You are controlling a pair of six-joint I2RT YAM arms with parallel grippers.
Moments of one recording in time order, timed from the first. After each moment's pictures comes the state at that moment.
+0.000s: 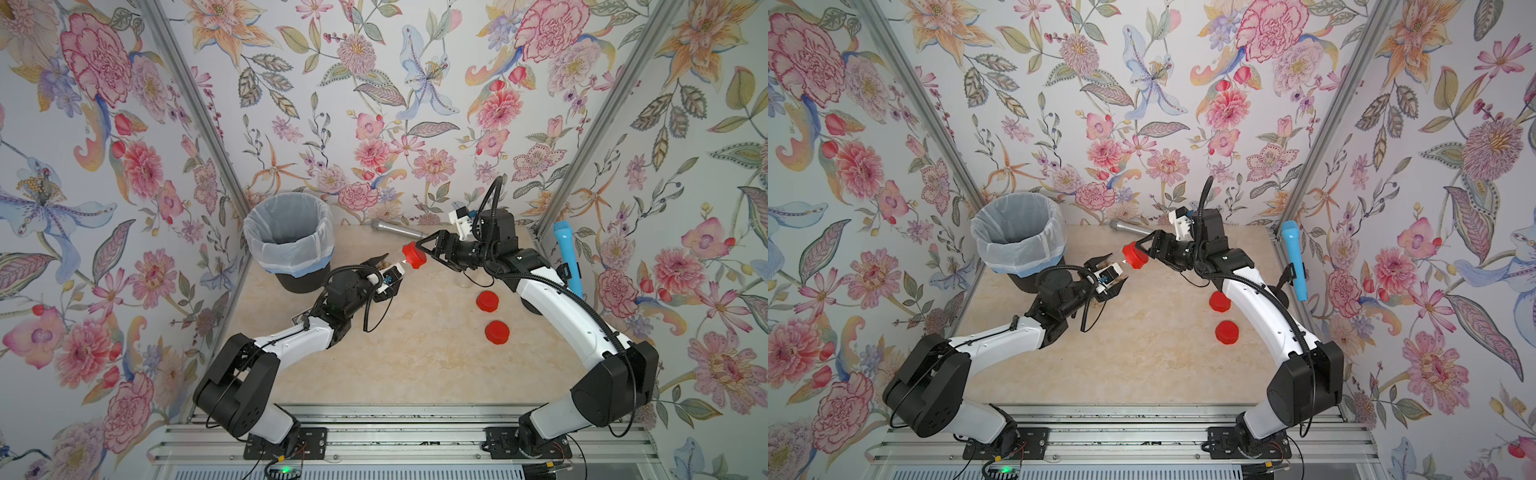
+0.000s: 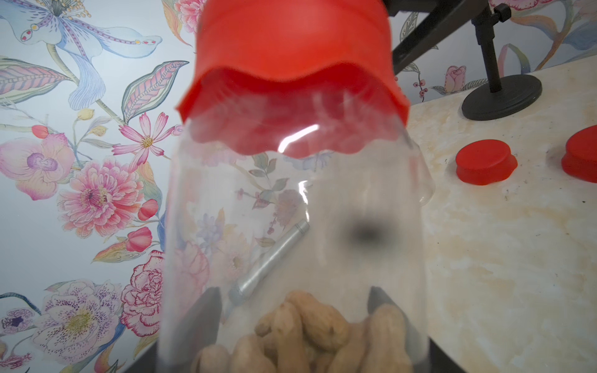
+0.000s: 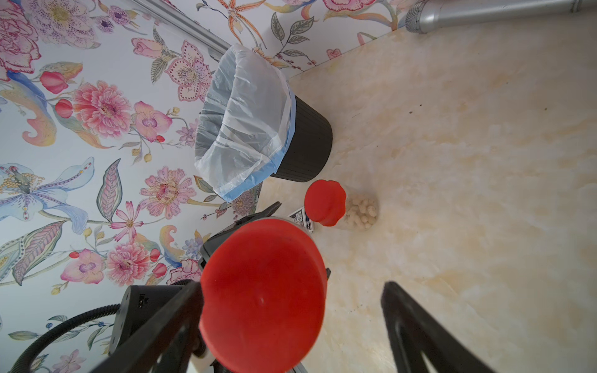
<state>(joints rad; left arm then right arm) -0.56 1.51 0.79 0.67 0.18 0.64 0.43 1.54 1.47 -0.43 -0.58 0.72</state>
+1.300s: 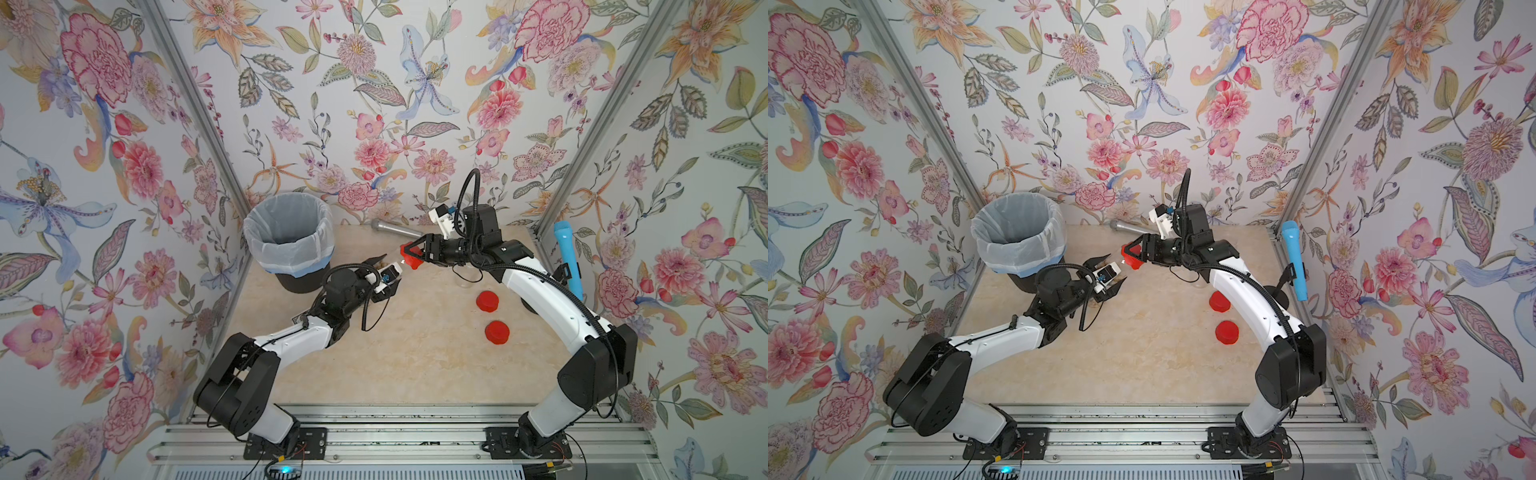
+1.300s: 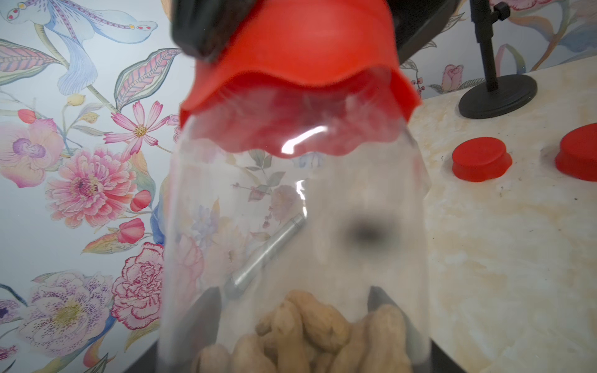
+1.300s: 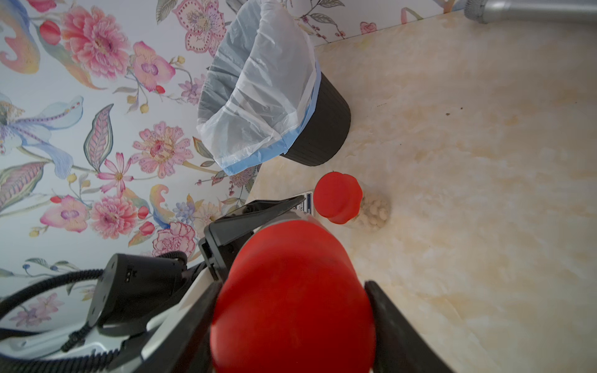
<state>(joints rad) -0.54 1.51 0.79 0.66 0.25 0.59 0.46 1.65 1.60 -0.52 -0.69 0.47</state>
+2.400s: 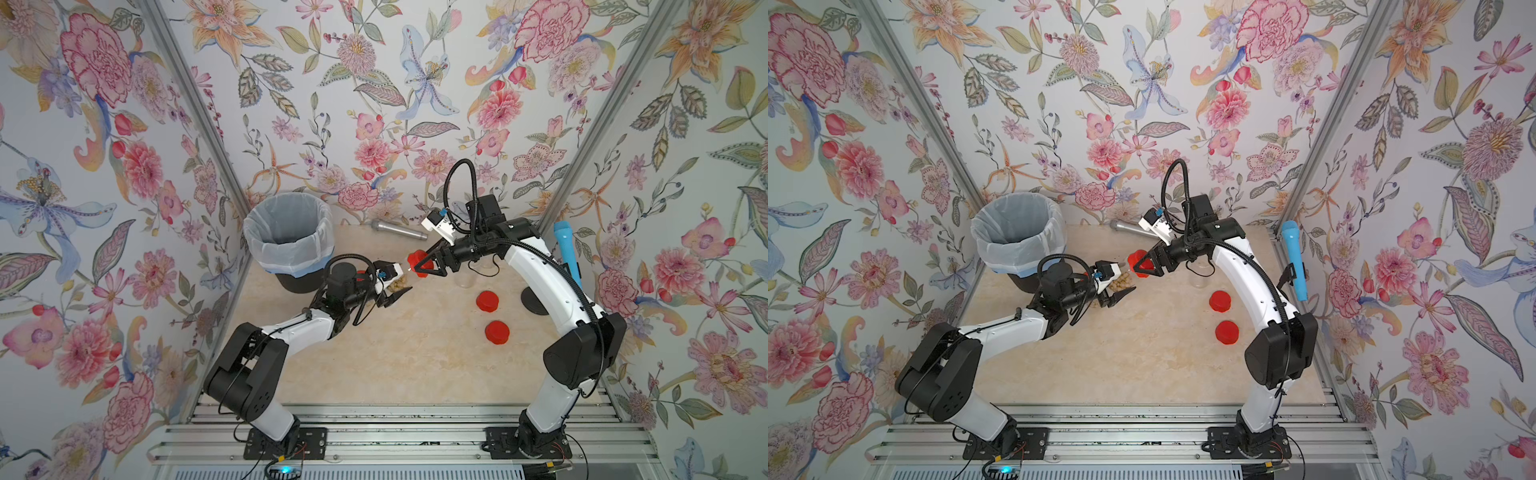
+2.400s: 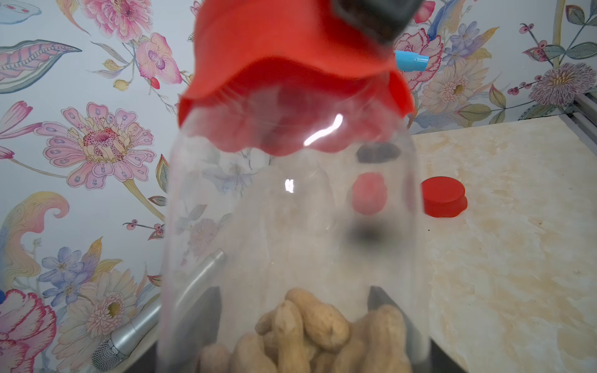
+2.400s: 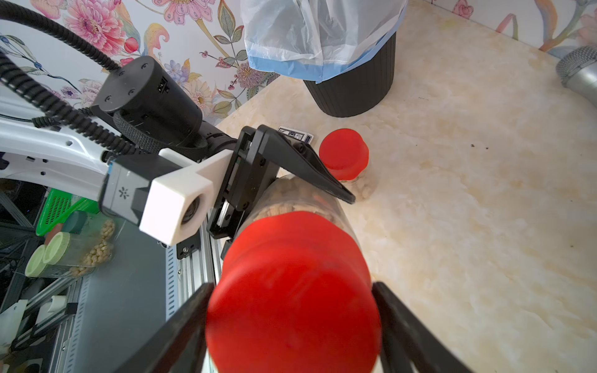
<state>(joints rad) -0.50 1.59 0.84 0.65 0.58 0.43 0.39 1.79 1.87 -1.04 -0.86 -0.32</state>
